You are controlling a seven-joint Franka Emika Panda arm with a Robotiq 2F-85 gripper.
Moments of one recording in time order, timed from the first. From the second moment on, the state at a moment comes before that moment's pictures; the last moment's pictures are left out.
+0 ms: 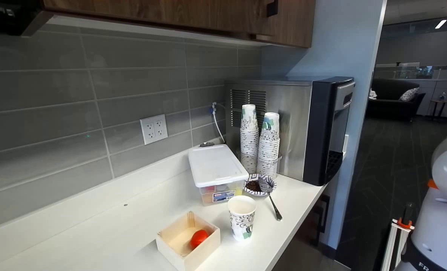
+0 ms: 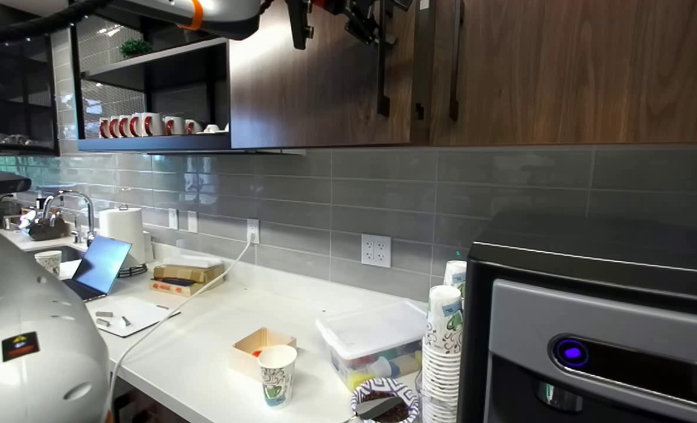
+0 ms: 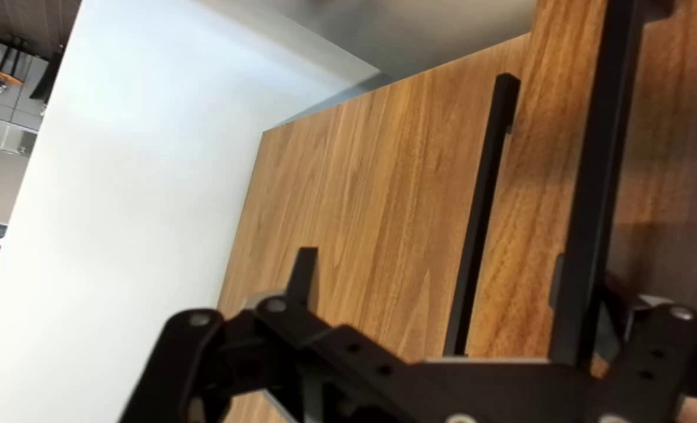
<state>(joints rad) -0.18 -0.55 0.11 -1.79 -0.86 1.92 0.74</state>
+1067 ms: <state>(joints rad) -0.13 -0.82 0.20 -1.91 -0.87 1.58 0.74</state>
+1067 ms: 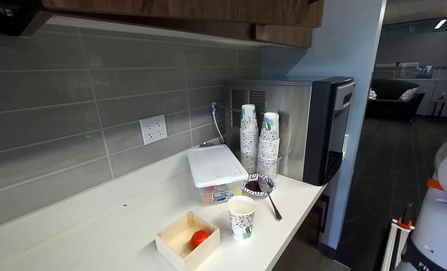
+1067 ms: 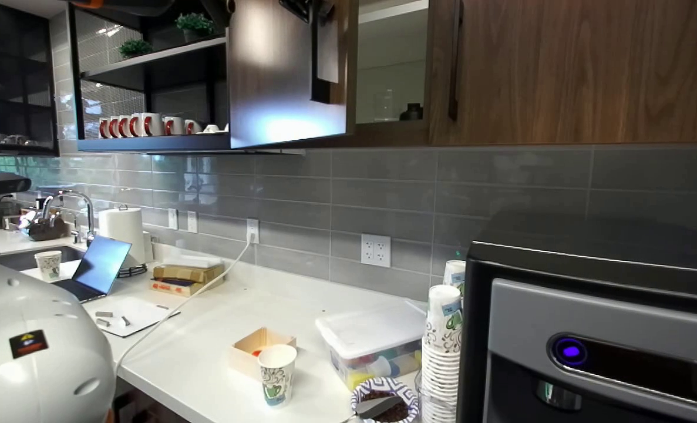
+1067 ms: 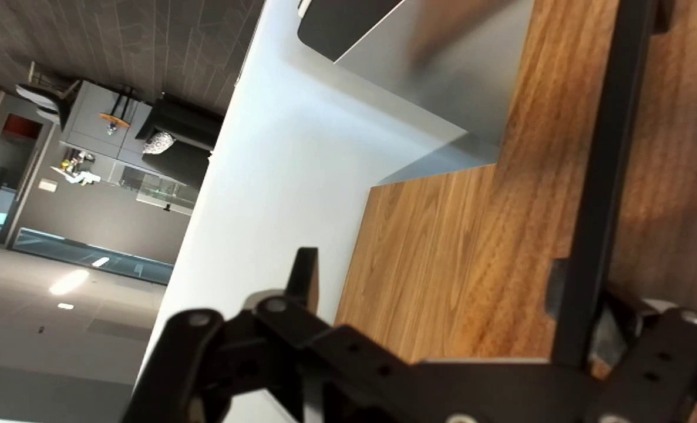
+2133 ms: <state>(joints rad) -0.07 -0.96 0.28 -1.97 -0.87 1.46 0.74</state>
